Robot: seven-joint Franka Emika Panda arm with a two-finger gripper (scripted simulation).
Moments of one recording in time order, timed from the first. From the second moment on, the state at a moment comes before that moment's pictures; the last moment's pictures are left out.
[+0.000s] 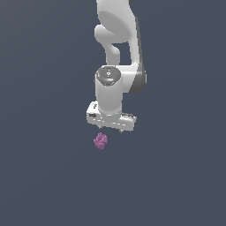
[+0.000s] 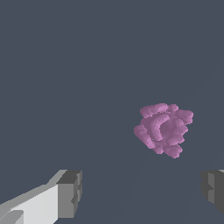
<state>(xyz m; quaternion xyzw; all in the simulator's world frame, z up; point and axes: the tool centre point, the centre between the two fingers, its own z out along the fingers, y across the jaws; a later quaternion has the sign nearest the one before) 0.027 -0.010 0.139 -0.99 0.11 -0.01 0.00</state>
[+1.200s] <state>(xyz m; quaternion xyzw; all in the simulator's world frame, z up) 0.041 -0.064 0.091 -0.96 0.27 0.00 0.00</state>
